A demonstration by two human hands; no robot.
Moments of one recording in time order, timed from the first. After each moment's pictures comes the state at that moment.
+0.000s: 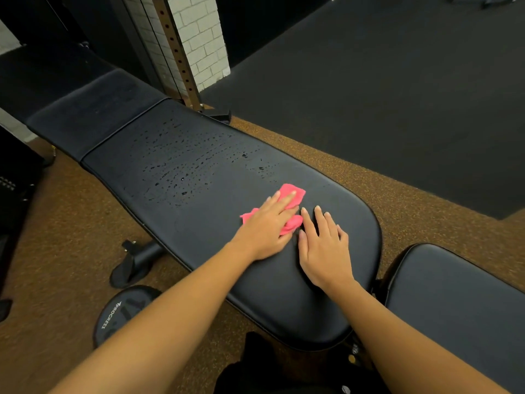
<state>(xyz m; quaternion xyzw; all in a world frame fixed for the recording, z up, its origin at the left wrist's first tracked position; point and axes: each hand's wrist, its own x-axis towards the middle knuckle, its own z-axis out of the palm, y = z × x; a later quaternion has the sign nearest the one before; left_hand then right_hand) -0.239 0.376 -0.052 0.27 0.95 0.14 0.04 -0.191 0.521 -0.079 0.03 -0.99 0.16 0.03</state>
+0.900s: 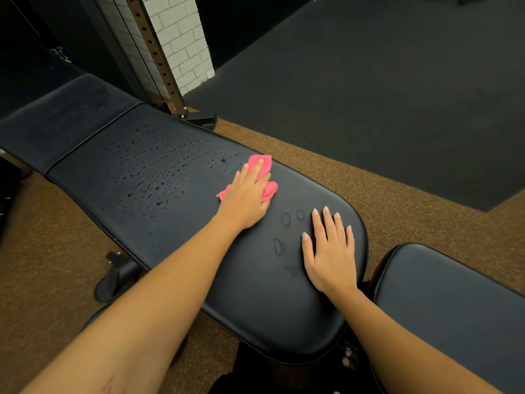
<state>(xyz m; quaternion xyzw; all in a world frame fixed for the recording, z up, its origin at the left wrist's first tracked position) -0.301 0.384 -0.038 0.18 0.98 0.07 0.00 -0.196 0.556 -0.103 -0.03 -0.98 0.19 0.06</state>
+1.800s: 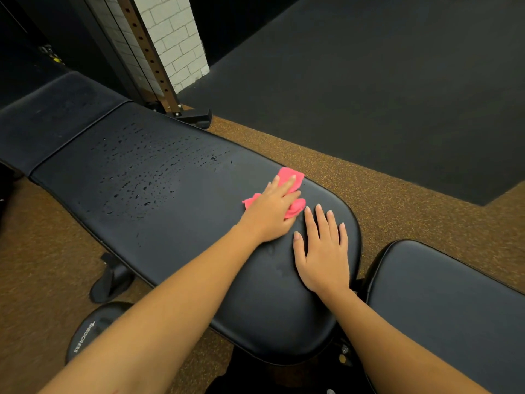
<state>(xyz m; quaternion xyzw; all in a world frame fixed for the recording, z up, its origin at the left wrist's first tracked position) -0.284 0.433 -0.052 0.27 0.95 0.14 0.04 -0.197 0.555 -0.108 -0.04 -0.98 0.18 0.08</state>
